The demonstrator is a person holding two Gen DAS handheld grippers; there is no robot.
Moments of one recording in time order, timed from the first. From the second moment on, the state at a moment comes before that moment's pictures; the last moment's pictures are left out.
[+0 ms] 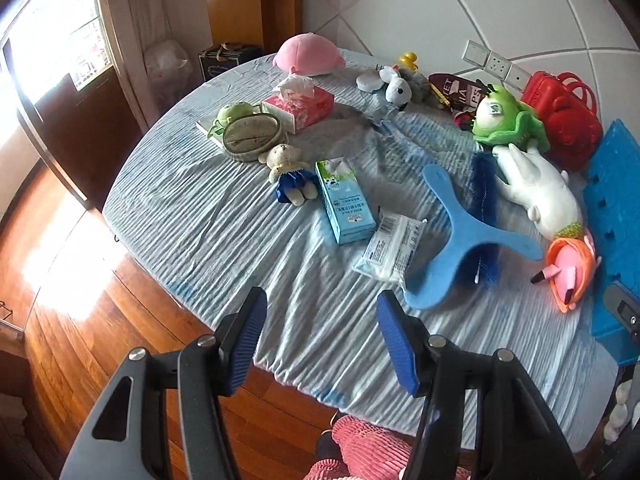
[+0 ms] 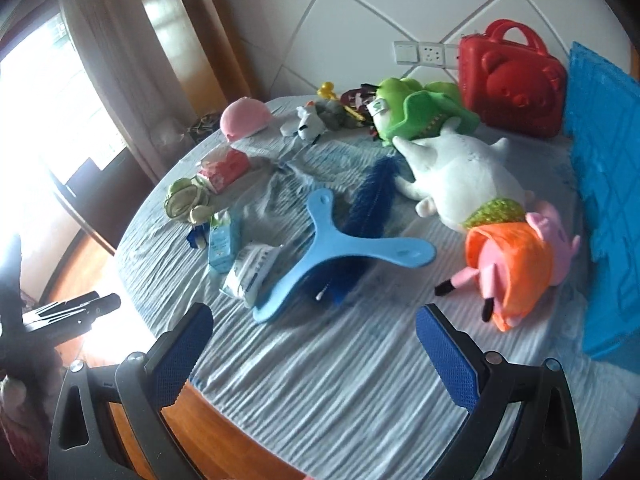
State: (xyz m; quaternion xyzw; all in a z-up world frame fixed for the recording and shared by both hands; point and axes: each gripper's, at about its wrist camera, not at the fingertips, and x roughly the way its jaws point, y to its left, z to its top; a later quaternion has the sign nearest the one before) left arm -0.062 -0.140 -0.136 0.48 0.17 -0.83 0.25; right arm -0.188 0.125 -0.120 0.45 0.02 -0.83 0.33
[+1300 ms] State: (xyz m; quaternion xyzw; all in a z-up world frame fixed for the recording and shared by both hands) left arm -0.235 -0.215 -0.285 0.56 0.20 -0.79 0.17; right arm -0.279 -0.025 -0.230 0.54 0.06 -0.78 0.33
